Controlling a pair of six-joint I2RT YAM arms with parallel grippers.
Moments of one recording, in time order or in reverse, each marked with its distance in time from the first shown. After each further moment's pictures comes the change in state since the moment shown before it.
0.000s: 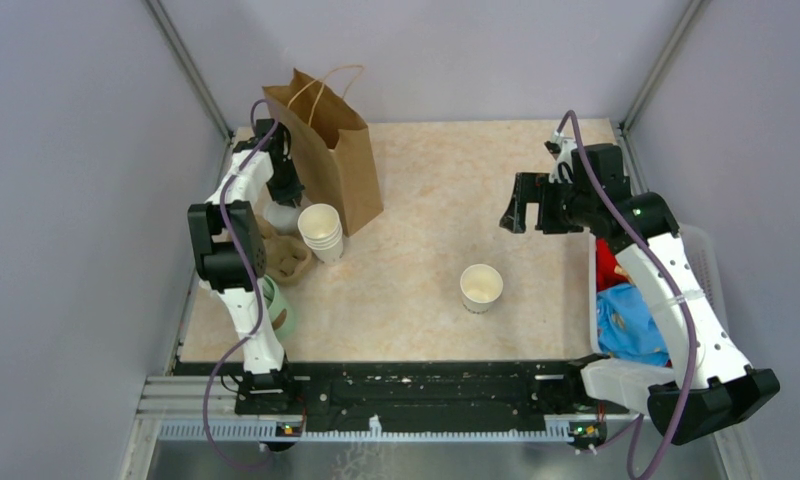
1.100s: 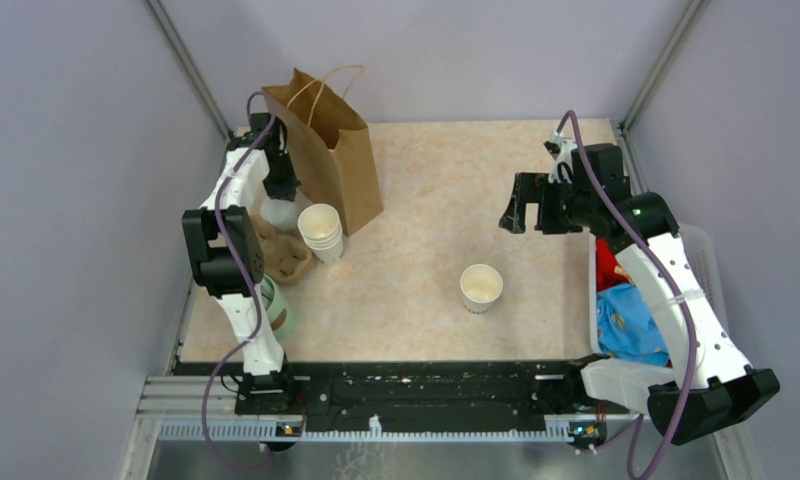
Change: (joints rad) left arm 0.001 -0.048 0.010 -0.017 -0.012 0.037; right arm 0.000 0.000 0.000 0.000 -0.014 0.000
